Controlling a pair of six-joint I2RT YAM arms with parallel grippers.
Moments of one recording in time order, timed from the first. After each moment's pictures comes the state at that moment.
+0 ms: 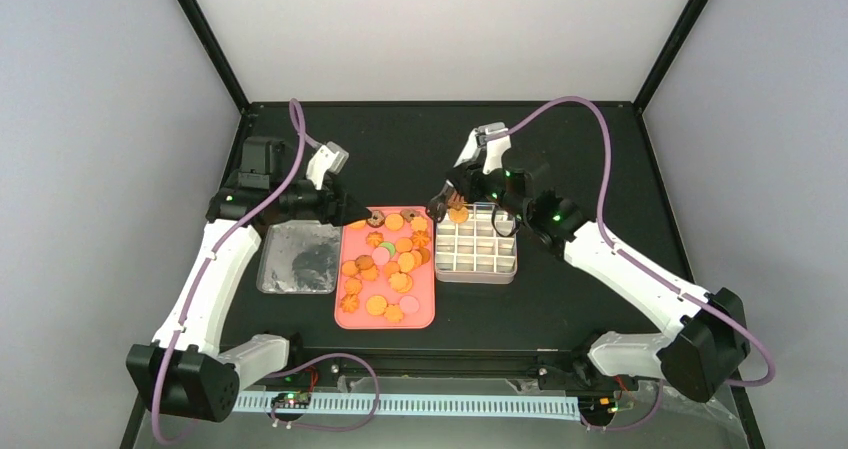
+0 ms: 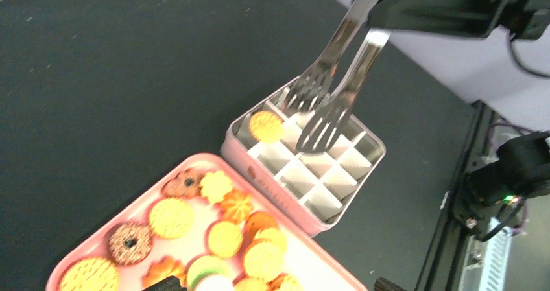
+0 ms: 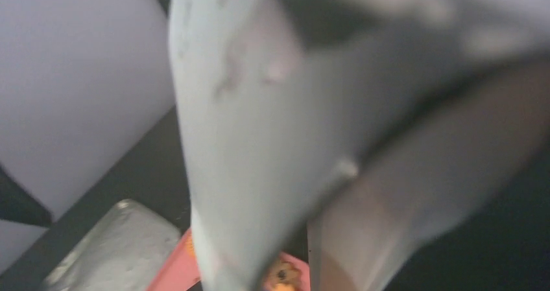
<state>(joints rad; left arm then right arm) -0.11 1.11 1.09 -0.73 0.84 0.19 0.69 1.26 1.02 -0.07 0.00 0.36</state>
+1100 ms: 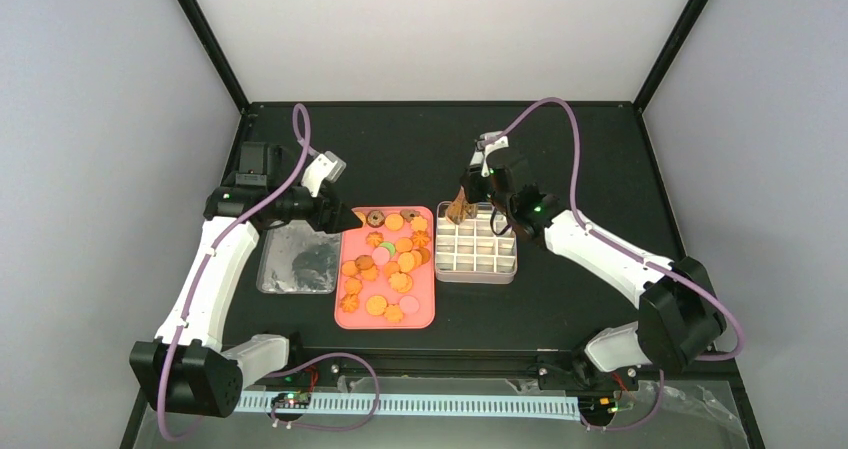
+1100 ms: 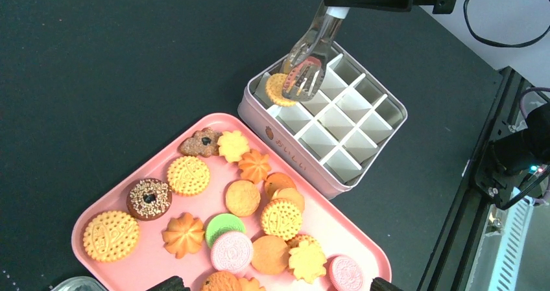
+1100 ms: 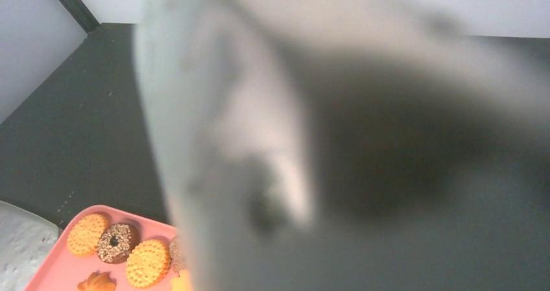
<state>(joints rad) -0.05 1.13 1.09 -0.88 0.79 0.35 0.64 1.40 0.99 -0.07 0.19 0.34</state>
